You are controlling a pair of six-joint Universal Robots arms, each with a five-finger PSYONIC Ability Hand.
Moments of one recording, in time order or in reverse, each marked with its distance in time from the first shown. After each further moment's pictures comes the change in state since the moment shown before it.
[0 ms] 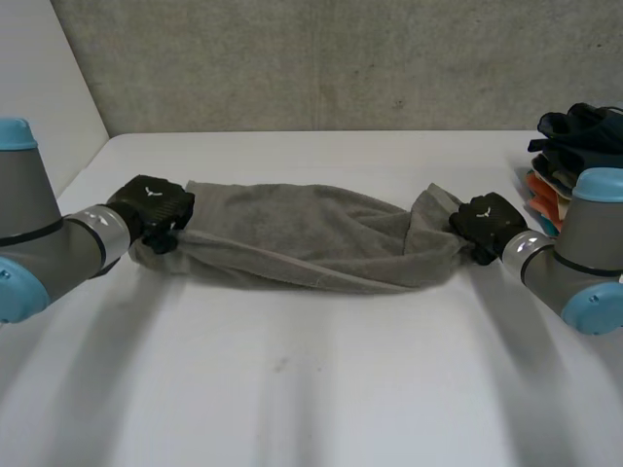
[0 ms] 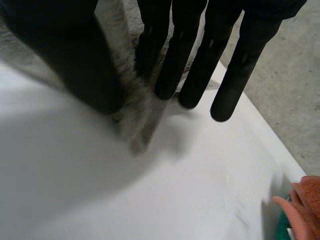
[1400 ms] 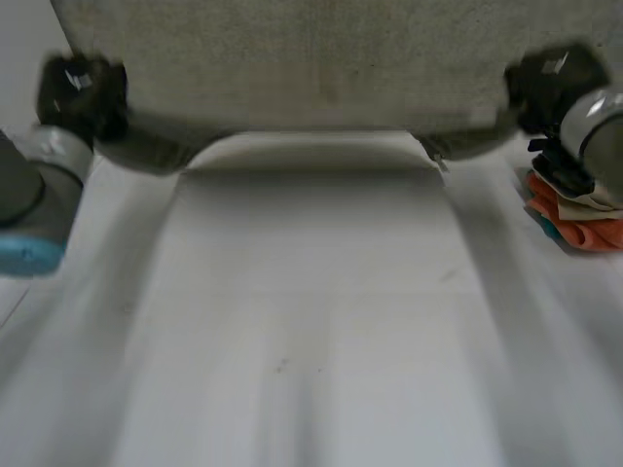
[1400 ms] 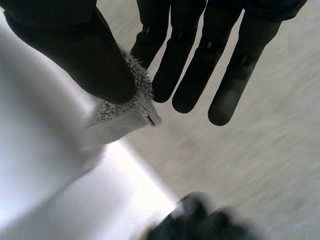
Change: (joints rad) left arm -0.001 0.113 -0.063 0.524 -0.213 -0.197; right arm 0.042 -0.297 -0.244 0.278 0.181 0.176; left_hand 0.000 0.007 0.004 0.004 0.000; right_hand 0.004 0.055 0.075 0.080 0.089
